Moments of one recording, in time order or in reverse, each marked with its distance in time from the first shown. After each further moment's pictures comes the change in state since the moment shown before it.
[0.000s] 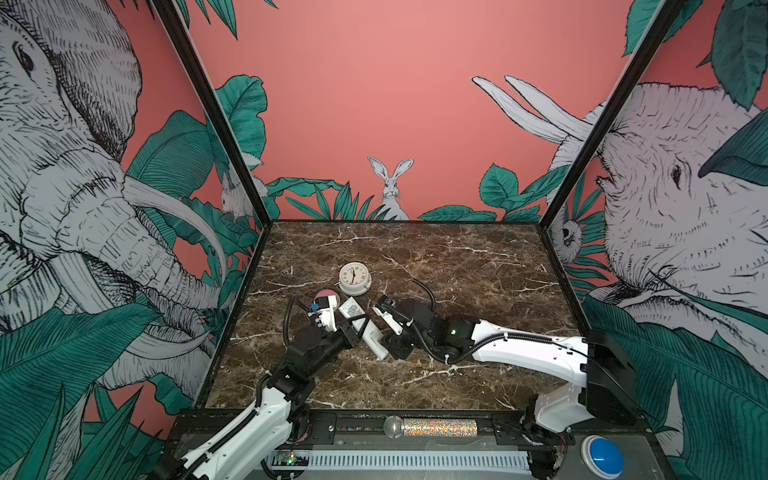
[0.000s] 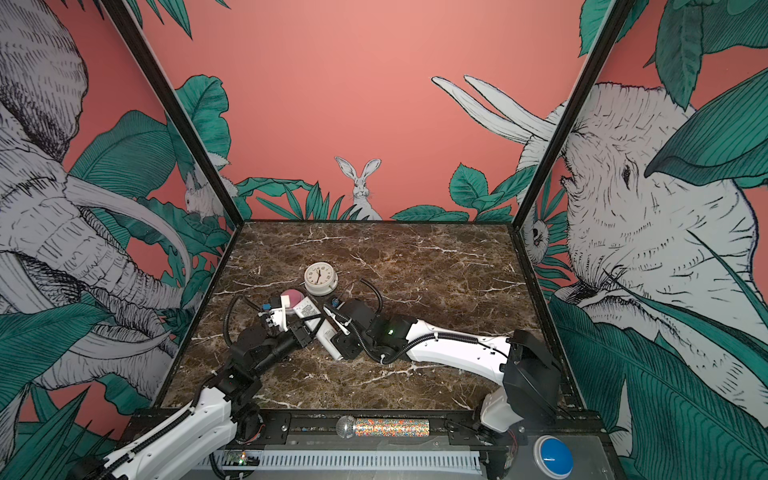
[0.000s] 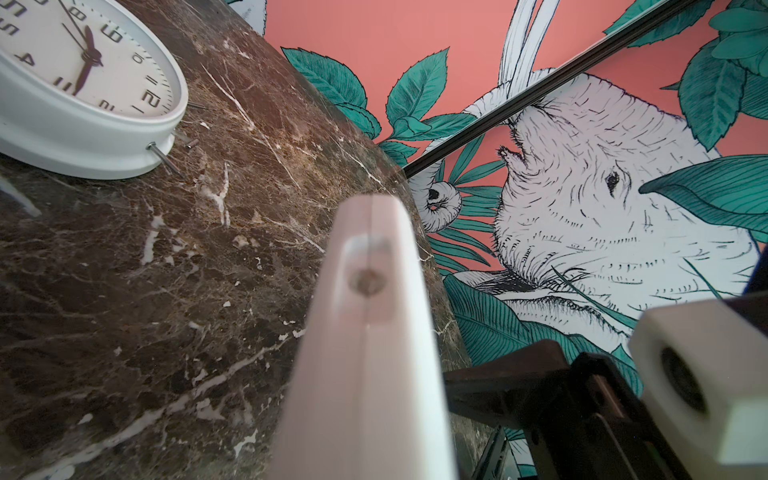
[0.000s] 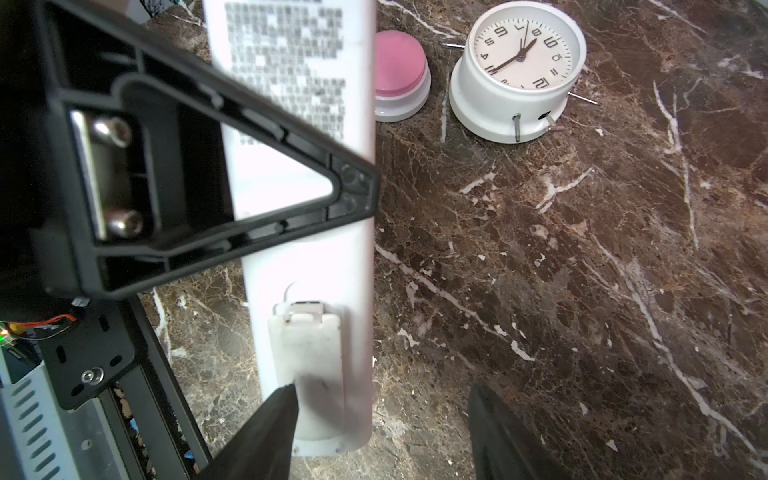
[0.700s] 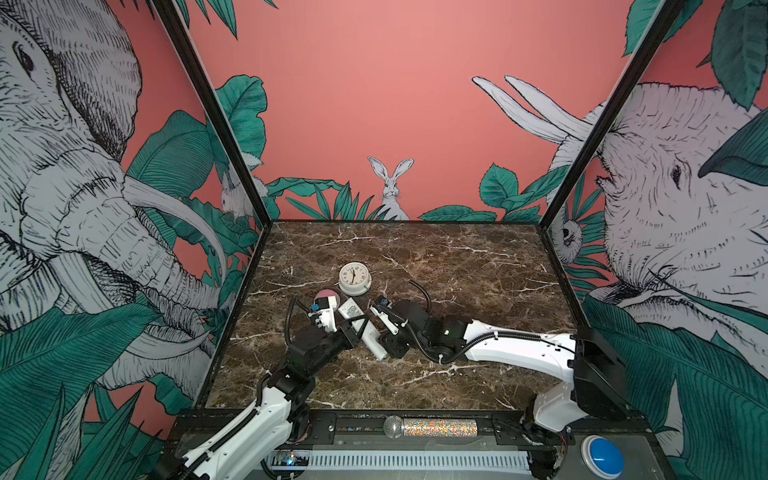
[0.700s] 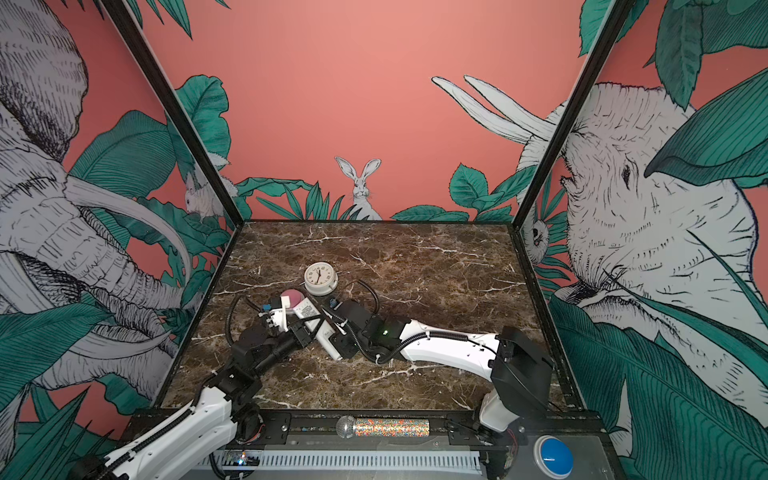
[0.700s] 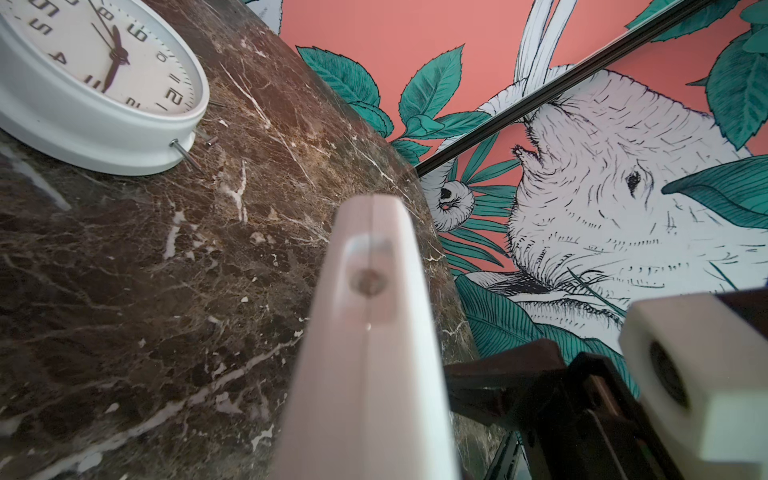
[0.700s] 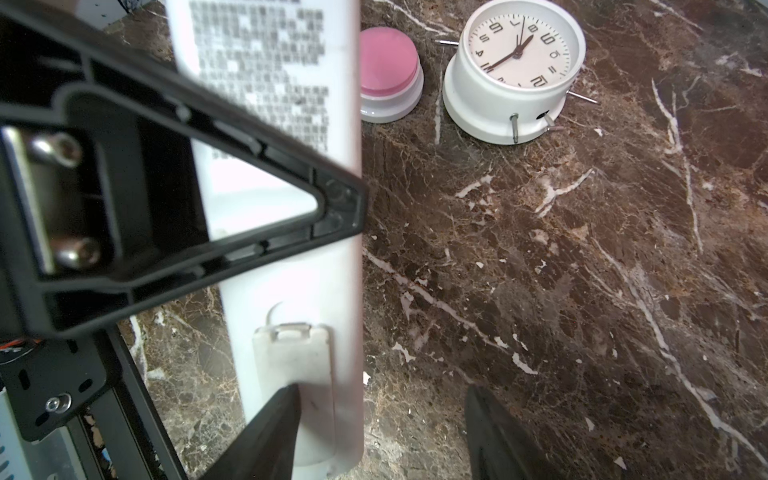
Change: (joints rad) left arm 0.000 0.007 0.000 -0.029 -0.005 0.014; right arm 0.000 0.055 0.000 0.042 0.019 0.002
